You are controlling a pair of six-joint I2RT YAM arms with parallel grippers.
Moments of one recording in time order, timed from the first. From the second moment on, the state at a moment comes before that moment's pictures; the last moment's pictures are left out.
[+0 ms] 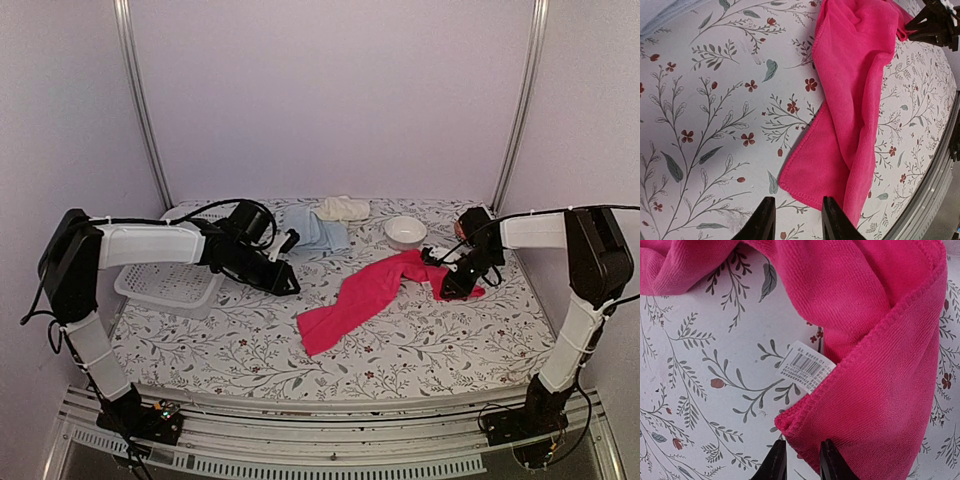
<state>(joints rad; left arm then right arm) -0.67 1.76 1.18 -0.38 0.30 -0.24 0.23 1.81 1.12 -0.59 -0.24 -0.68</state>
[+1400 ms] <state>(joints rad) -0.67 1.77 1.17 -0.37 0.28 -0.23 0.18 1.53 1.48 -0.73 -0.25 -0.58</state>
